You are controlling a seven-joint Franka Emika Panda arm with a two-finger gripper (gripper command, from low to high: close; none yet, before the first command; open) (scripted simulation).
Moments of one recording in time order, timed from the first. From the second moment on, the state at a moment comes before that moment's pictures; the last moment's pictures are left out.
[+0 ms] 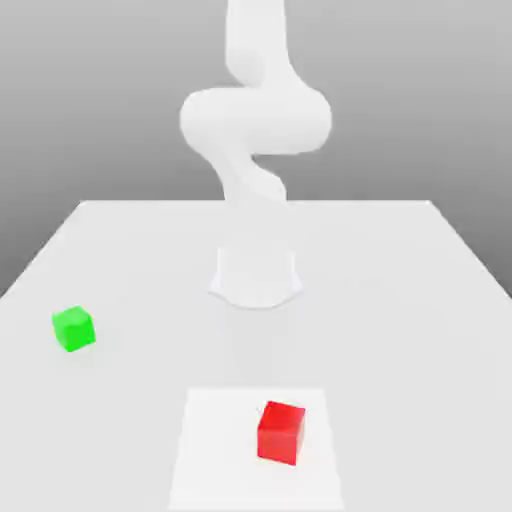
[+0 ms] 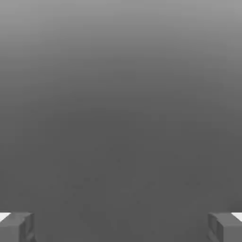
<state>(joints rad) -0.01 -0.71 0.02 -2.34 0.00 2.35 0.84</state>
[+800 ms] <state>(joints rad) -0.03 0.17 0.10 -2.68 -0.05 2.85 1.20</state>
